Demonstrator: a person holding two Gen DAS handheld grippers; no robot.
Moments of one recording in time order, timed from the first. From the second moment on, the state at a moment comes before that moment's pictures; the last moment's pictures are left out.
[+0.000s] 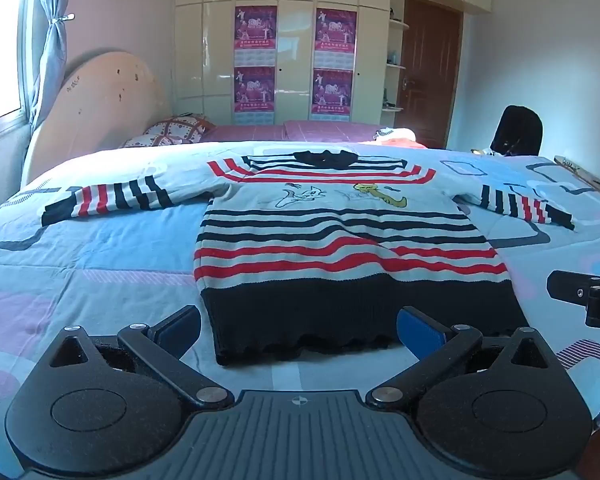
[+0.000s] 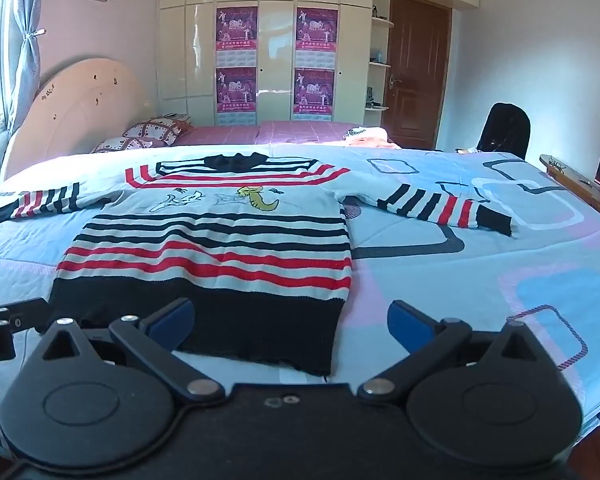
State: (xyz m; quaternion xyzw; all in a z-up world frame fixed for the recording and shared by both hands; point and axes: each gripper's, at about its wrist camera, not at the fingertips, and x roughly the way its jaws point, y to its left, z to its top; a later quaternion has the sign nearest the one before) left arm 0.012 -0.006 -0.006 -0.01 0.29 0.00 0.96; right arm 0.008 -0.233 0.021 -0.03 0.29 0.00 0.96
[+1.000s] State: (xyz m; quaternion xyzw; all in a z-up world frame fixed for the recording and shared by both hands) left arm 0.008 -0.002 -0.002 -0.01 0.29 0.00 0.96; right arm 0.010 -0.226 0.022 -0.03 0.29 0.00 0.96
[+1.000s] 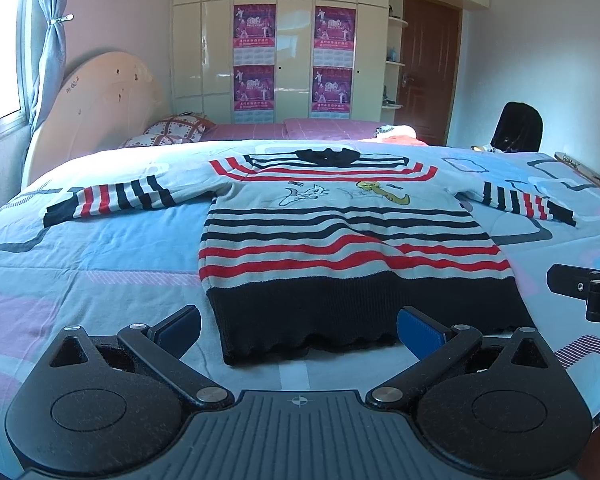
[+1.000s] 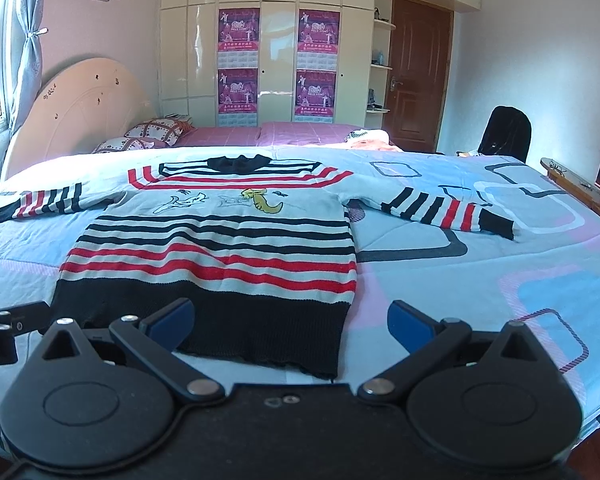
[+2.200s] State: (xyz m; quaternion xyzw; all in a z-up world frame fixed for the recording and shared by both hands) left arm 0.013 -0.004 -0.006 -0.01 0.30 0.00 0.95; right arm 0.011 -0.225 0.022 -0.03 0.29 0.00 0.96
